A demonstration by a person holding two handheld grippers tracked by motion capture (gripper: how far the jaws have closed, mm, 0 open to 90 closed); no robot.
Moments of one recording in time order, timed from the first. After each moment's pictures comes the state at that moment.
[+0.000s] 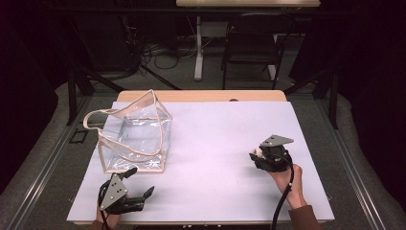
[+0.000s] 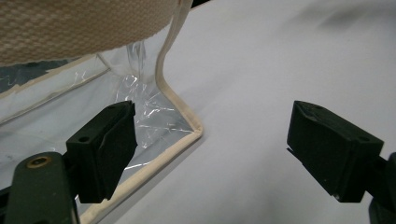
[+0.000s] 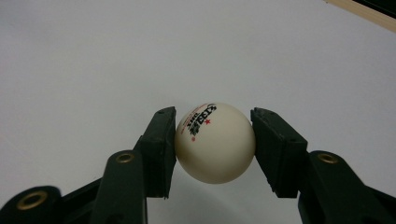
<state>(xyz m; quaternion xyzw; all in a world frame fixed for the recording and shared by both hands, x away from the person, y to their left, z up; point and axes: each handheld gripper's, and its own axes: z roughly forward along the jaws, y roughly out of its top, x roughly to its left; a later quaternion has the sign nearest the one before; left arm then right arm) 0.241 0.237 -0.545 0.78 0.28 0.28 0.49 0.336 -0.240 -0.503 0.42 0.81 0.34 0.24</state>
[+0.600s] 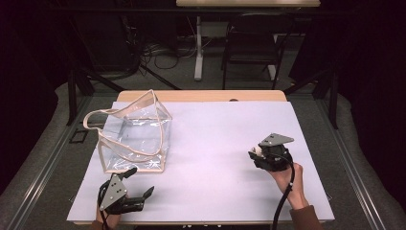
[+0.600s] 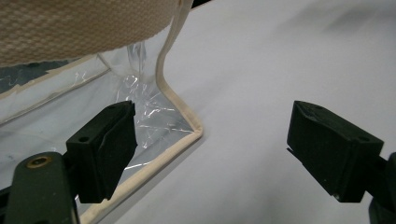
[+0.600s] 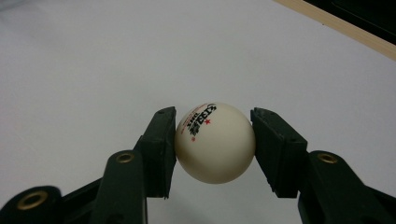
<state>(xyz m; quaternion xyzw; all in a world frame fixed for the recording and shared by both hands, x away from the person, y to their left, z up) 0.240 0.238 -0.545 0.78 0.28 0.28 0.49 0.330 -0.235 -0.488 0.40 0.81 0.34 0.25</state>
